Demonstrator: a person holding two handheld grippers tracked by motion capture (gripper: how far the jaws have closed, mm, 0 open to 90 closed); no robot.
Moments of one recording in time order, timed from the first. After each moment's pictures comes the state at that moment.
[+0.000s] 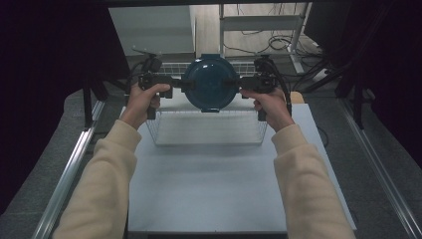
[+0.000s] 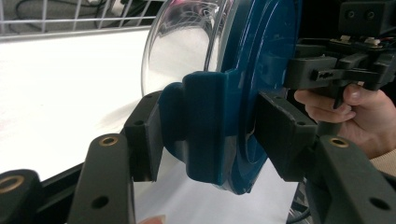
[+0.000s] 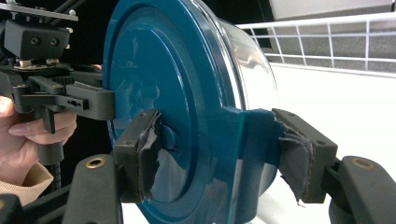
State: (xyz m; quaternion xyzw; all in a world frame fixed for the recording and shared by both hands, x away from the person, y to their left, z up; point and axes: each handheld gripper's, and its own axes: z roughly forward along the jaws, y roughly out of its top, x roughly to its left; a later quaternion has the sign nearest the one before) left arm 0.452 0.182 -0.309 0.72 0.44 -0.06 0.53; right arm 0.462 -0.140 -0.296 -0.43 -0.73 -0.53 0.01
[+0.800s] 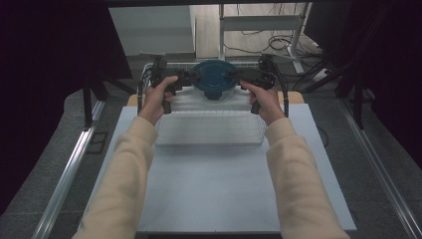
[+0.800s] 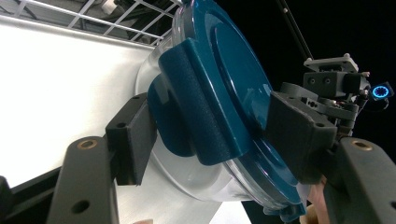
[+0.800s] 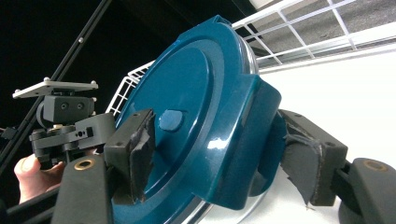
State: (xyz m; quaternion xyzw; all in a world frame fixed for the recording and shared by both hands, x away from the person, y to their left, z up) left arm 0.502 0.177 -0.350 0.61 0.52 -0.16 0.58; right arm 0.510 -0.149 -0.328 -0.55 -0.63 -0.54 0.08
